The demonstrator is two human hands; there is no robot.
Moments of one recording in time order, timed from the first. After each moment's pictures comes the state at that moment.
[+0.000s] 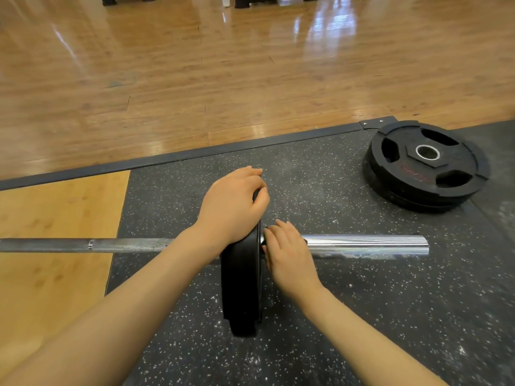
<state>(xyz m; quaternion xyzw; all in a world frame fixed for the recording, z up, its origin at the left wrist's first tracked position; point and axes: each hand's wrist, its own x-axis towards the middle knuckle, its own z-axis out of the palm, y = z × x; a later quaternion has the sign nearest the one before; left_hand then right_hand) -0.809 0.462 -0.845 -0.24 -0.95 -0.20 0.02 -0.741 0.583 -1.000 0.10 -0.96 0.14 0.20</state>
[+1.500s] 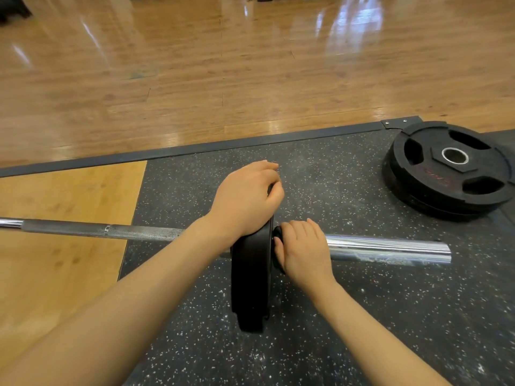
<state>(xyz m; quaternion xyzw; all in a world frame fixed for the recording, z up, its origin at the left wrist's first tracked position) -0.810 0.462 -0.841 -0.24 -0.95 -0.20 0.02 -0.750 0.587 -0.993 0.07 -0.97 0.12 0.20</state>
